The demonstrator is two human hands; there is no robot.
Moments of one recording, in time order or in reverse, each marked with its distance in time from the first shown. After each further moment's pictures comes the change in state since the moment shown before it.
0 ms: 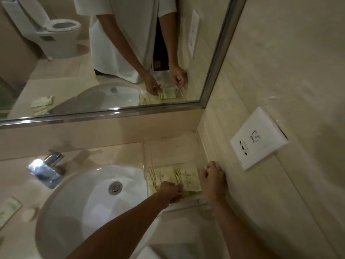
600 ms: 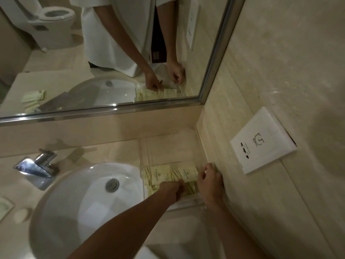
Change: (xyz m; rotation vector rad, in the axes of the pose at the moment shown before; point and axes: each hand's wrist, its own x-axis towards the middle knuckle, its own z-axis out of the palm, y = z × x) left_hand 0.015 0.009 0.026 -0.234 0.139 -0.206; right_hand 0.002 0.003 0.006 0.009 -0.081 0.052
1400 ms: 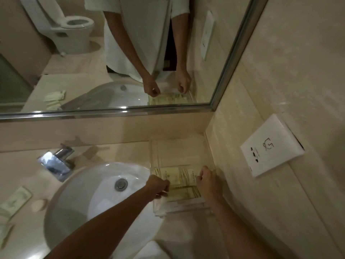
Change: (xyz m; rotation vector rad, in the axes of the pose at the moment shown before) left_hand -0.023 0.026 -0.082 0.512 0.051 0.252; right_hand 0.003 -0.020 0.008 -0.209 -0.215 -0.110
